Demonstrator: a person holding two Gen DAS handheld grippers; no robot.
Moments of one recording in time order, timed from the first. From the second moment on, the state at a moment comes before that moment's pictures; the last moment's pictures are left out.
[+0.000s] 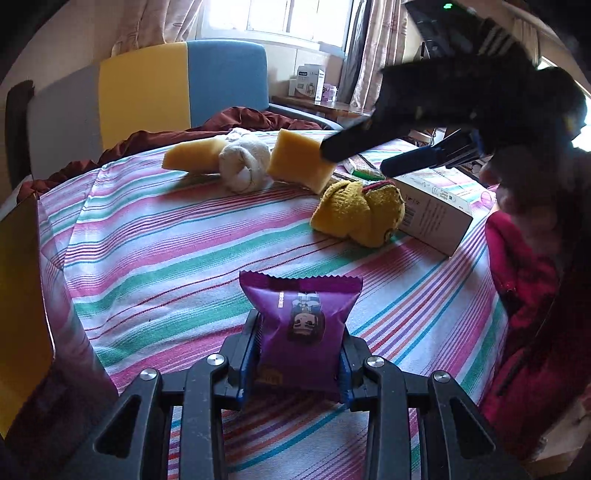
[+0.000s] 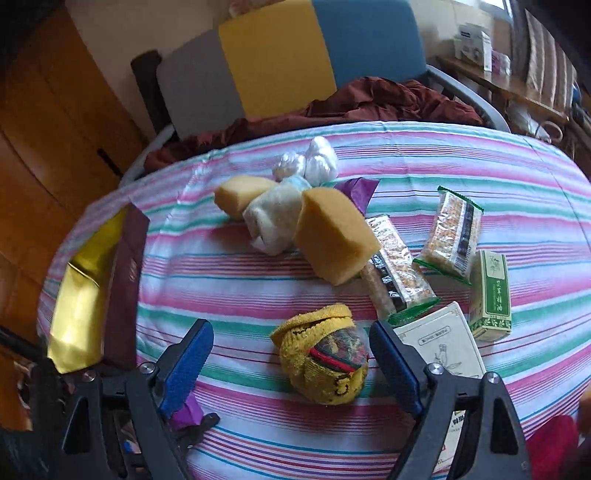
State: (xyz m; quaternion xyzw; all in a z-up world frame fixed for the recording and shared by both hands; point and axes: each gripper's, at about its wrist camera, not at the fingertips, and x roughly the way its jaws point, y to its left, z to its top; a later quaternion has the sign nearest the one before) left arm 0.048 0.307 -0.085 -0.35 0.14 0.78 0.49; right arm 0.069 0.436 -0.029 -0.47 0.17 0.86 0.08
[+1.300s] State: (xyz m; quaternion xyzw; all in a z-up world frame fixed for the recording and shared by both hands) left arm -0.032 0.122 -0.020 -0.42 -0.01 0.88 0.23; right arm 0.058 0.434 -0.075 -0.56 0.06 0.82 0.13
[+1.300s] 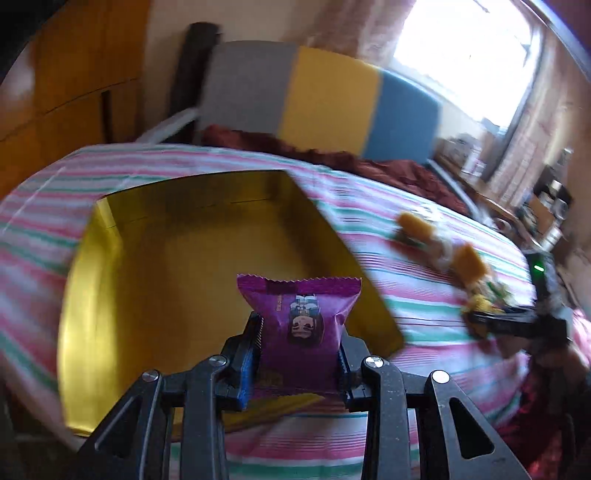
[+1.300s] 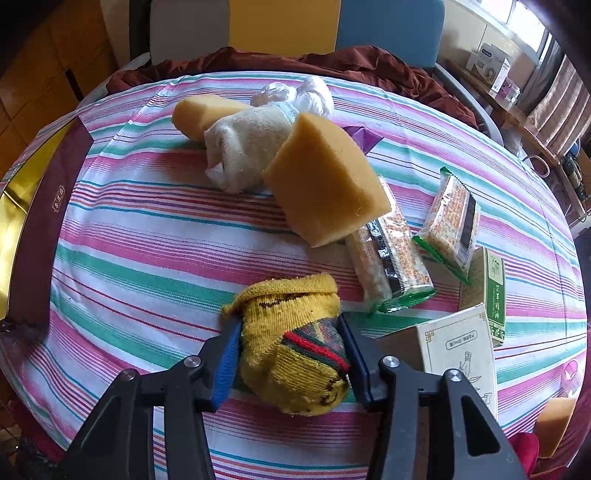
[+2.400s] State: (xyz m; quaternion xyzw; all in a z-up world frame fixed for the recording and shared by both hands) left arm -0.024 0.021 -0.020 -0.39 0.00 0.92 0.05; right arm 0.056 0.372 -0.007 -0.47 0.14 0.87 0.06
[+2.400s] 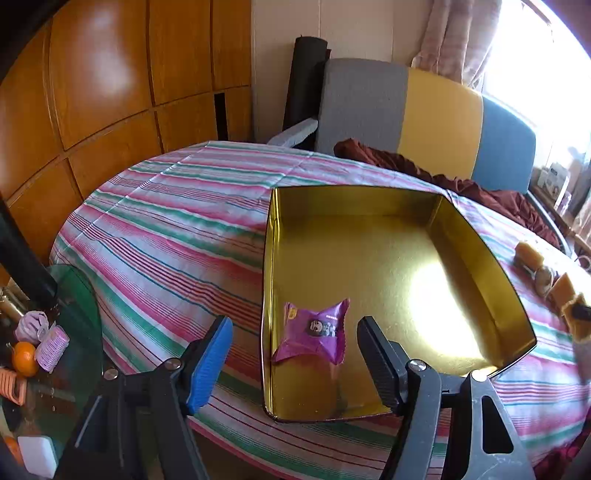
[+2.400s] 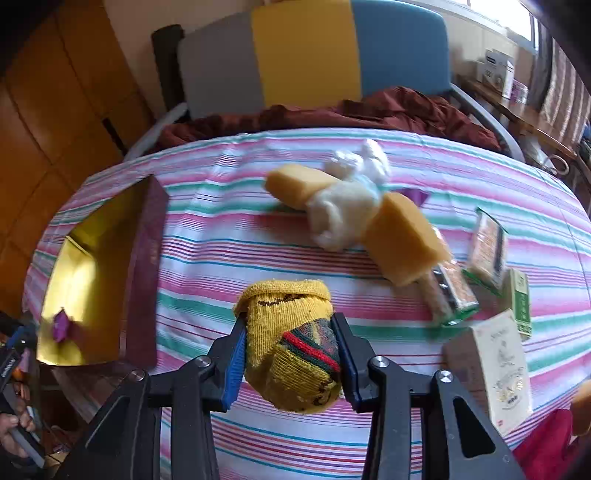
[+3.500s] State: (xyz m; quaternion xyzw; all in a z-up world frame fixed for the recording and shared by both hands) left arm -0.014 -0.029 -0.022 -0.38 -0.06 0.92 0.01; right arm -0.072 0.121 -0.020 -0.50 0.22 0.81 -0.20
